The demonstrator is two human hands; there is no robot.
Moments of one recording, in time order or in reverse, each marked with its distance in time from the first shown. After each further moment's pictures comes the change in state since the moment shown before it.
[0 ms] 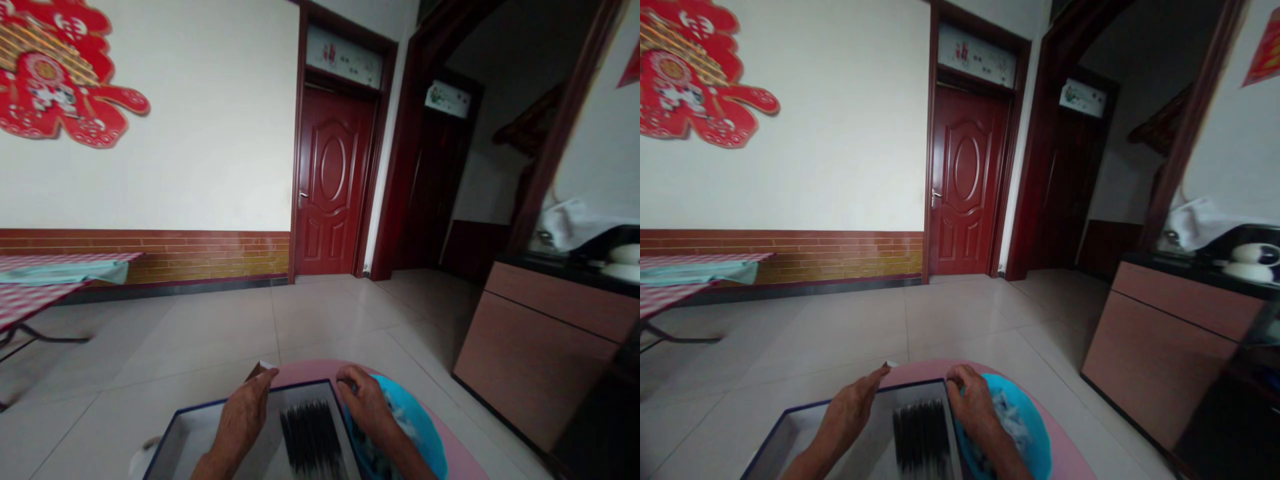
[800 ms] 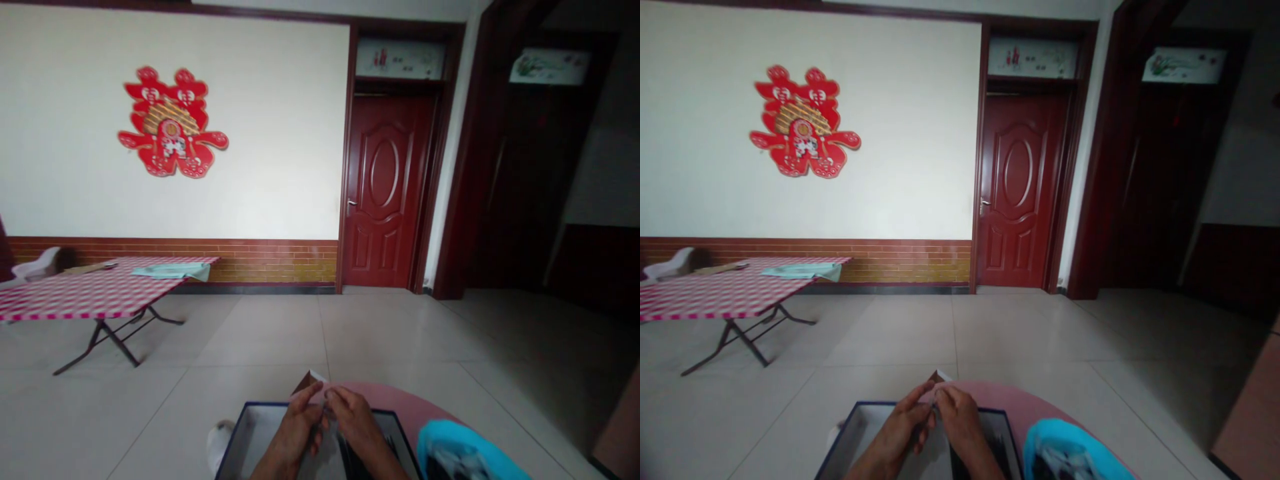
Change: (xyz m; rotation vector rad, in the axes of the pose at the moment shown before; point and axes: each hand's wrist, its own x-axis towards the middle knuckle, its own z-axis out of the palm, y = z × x) left_hand -0.004 0.014 -0.006 -1.152 -0.108 -0.704; right_hand 0.035 -0.049 0.116 0.288 -0.281 0.120
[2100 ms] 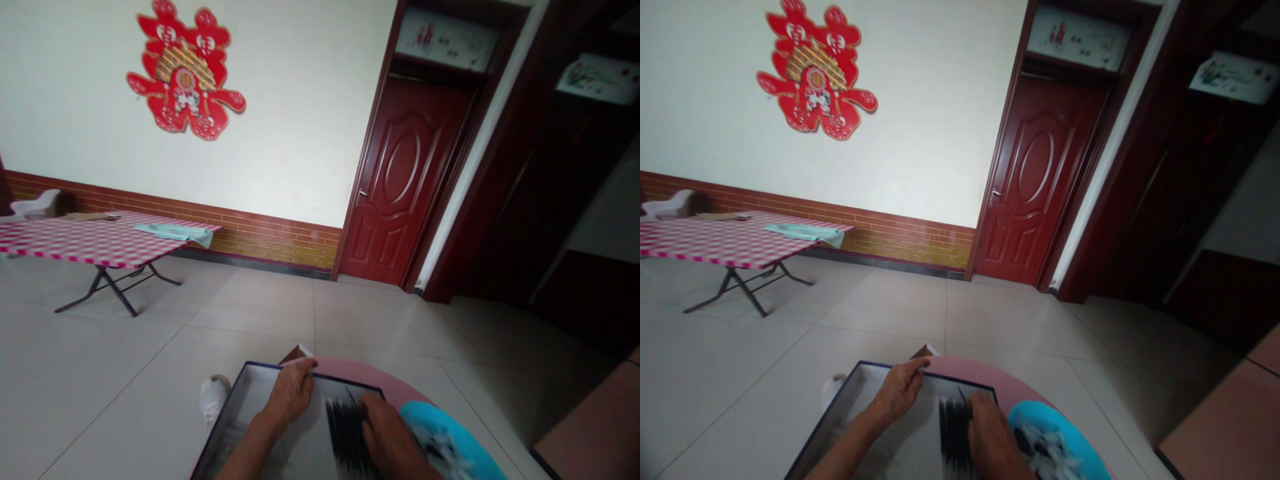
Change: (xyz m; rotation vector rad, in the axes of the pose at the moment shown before) left_hand 0.006 -0.007 -0.018 0.739 0.171 0.565; right_hand -0.063 0.009 -0.065 -0.913 -0.189 0.007
